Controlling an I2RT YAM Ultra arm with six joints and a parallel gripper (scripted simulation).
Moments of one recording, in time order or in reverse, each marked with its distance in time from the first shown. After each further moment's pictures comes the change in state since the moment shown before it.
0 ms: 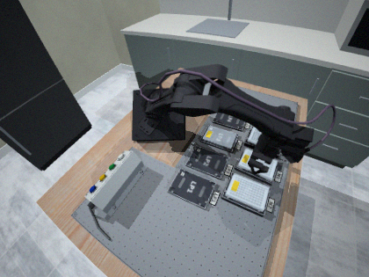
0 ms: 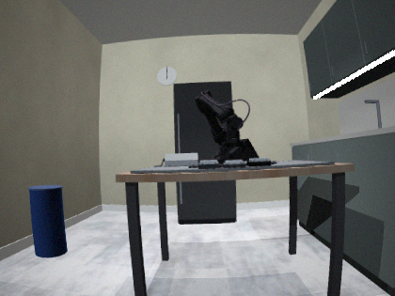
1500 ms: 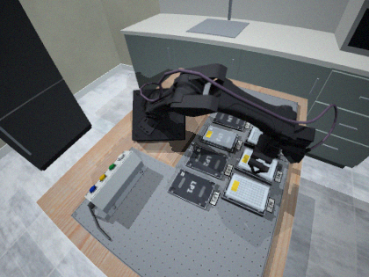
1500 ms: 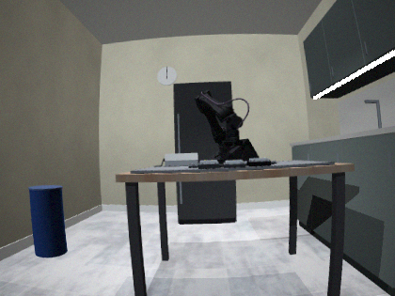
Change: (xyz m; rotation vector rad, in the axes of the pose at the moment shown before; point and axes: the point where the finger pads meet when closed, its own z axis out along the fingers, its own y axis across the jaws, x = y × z) arm 0.001 -0.003 -0.005 0.003 0.013 0.006
